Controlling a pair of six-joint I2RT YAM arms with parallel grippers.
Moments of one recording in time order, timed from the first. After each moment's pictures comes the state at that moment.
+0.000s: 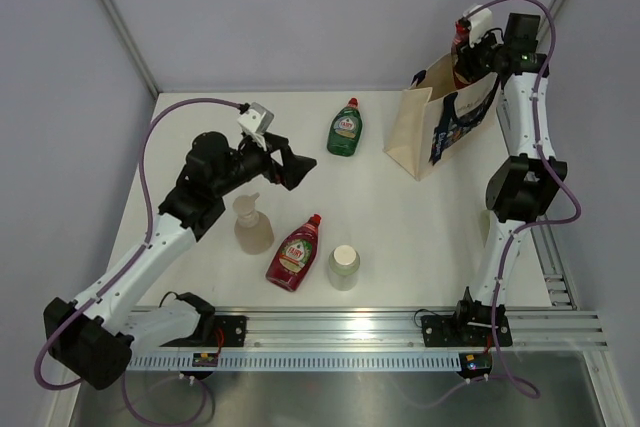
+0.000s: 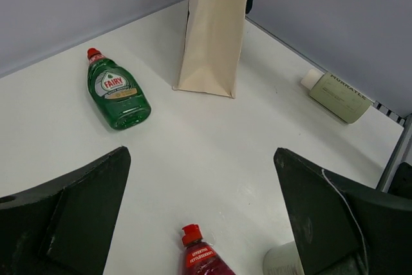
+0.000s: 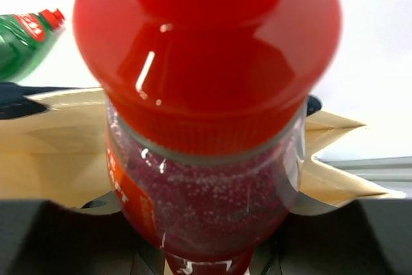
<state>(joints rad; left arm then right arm) -0.50 1.04 0.95 -0.01 0.36 -0.16 -0.14 2.19 2.38 -0.70 -0.50 -0.64</state>
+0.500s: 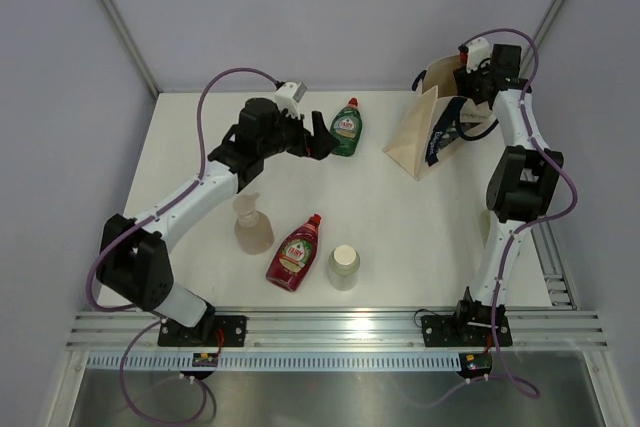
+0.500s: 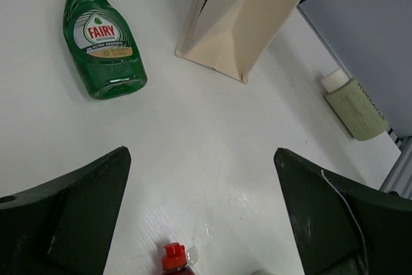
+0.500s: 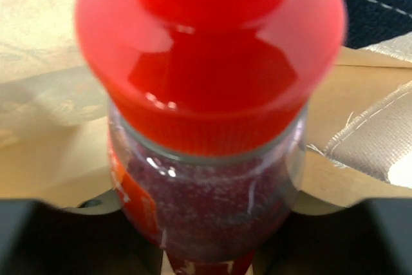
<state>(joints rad) -0.51 1.47 1.17 -0.03 0.32 -0.33 -0.15 2.19 2.03 -0.48 -0.23 -0.48</state>
